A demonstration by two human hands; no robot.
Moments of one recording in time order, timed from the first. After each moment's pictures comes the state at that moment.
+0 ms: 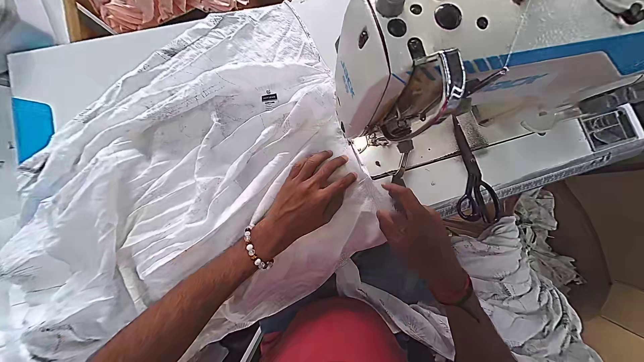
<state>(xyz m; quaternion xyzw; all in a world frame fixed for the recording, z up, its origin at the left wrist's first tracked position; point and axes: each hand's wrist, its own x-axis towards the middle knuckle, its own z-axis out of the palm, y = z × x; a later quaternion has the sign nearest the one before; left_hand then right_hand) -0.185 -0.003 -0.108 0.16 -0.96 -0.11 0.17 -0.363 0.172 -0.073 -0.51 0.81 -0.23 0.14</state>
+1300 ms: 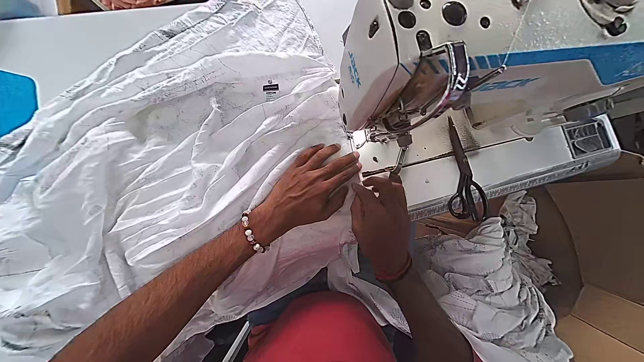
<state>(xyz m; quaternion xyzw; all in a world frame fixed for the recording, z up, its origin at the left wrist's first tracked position) -0.189 -0.006 -0.110 0.12 -0.97 -0.11 0.15 -0.317 0.145 -0.097 -0.54 0.80 -0.25 -0.04</state>
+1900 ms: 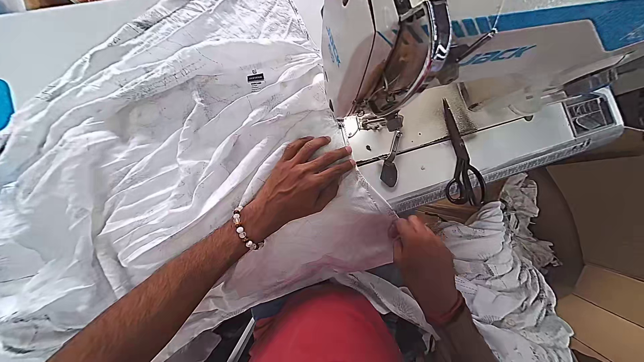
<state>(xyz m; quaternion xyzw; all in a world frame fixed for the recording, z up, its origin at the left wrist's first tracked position) -0.189 -0.003 -0.103 0.12 -0.97 -0.11 0.16 -0.347 0.249 -0.085 -0.53 0.84 -0.08 0.08</state>
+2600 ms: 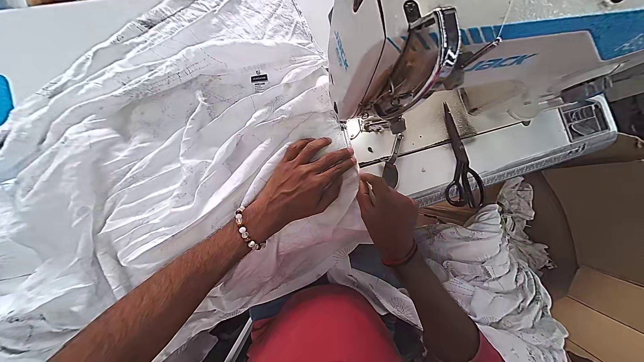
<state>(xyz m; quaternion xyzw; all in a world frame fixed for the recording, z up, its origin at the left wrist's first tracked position) -0.188 -0.003 -0.103 0.13 -0.97 -0.10 0.16 -0.332 0.152 -0.102 -0.51 0.83 -0.23 -0.04</state>
